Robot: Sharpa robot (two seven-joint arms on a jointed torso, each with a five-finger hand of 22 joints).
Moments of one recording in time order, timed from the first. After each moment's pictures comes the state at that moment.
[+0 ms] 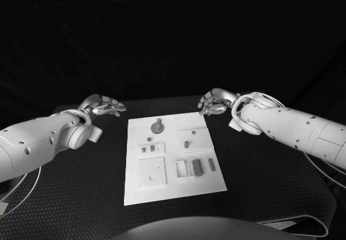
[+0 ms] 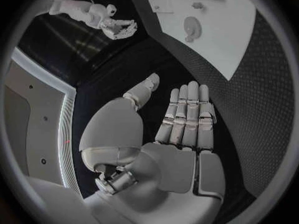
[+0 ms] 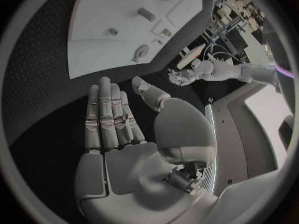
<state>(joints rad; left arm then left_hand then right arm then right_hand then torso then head) 1.17 -0.80 -0.10 1.12 -0.46 -0.25 0.21 1.05 -0.10 0.54 -0.27 0.05 0.89 0.17 0.22 0.58 0.98 0.14 0.25 0.31 0.83 0.10 0.86 0.29 0.01 0.85 0.01 0.06 0.99 1.10 -0.68 0.09 1.16 -1.29 -0.16 0.04 1.09 -0.08 0.63 -0.29 0.05 0.84 0.19 0.21 0.65 0.96 0.12 0.55 0.22 1.07 0.05 0.51 0.68 0.24 0.77 0.20 0.44 1.16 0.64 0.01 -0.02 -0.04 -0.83</state>
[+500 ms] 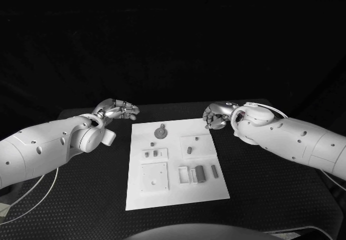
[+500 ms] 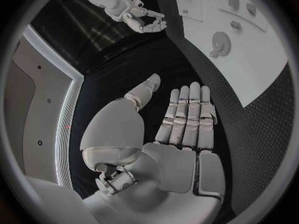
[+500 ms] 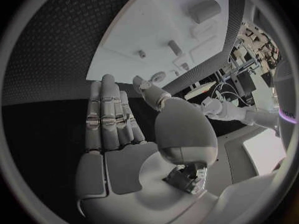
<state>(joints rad) 1.17 -0.78 -0.10 1.16 -0.32 -0.19 0.25 1.04 -0.10 0.52 -0.28 0.05 0.87 0.16 0.24 0.58 1.00 0.14 0.20 0.25 0.83 0.11 0.70 0.28 0.01 0.84 0.02 0.06 0.87 1.10 -0.64 0.04 1.13 -1.63 -0.13 -0.03 1.10 -0.10 0.63 -0.29 0.05 0.84 0.18 0.21 0.61 1.02 0.12 0.39 0.14 1.20 0.01 0.57 0.76 0.25 0.91 0.14 0.49 1.18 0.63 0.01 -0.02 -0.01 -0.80</state>
